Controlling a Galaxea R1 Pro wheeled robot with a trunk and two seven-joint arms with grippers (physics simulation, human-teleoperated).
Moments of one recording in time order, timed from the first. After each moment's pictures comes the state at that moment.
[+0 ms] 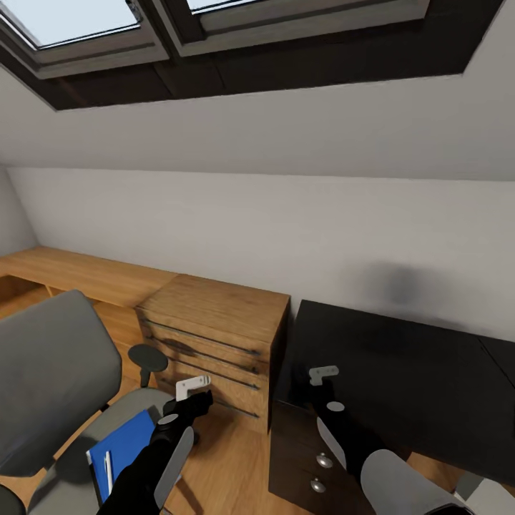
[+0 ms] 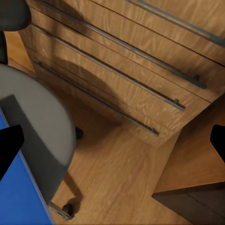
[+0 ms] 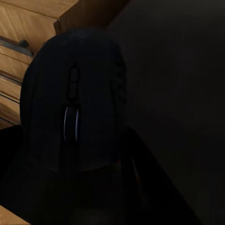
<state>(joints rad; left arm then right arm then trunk) -0.38 -0.09 -0.16 -1.02 0.29 0.34 0.38 -0.67 0.08 0.23 -0.41 -0.10 -0.03 -0.09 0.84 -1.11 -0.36</state>
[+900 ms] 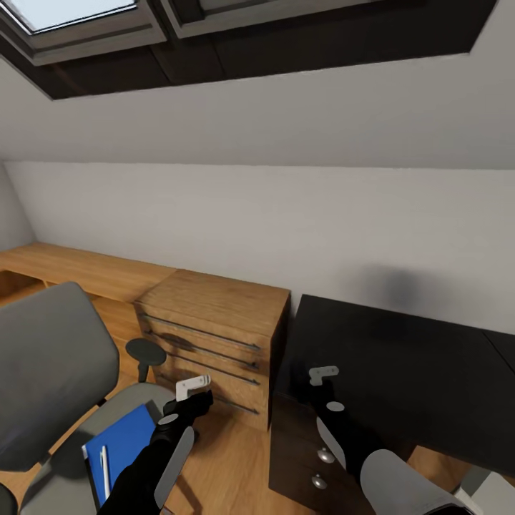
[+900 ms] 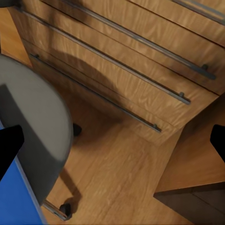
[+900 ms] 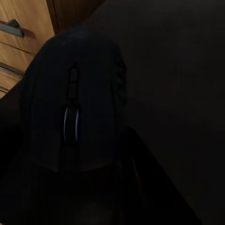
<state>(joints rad) -0.38 -0.10 -0.16 -1.02 0.30 0.34 0.38 -0.67 0.08 0.23 -0.41 -0.10 -0.03 -0.10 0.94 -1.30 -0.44</state>
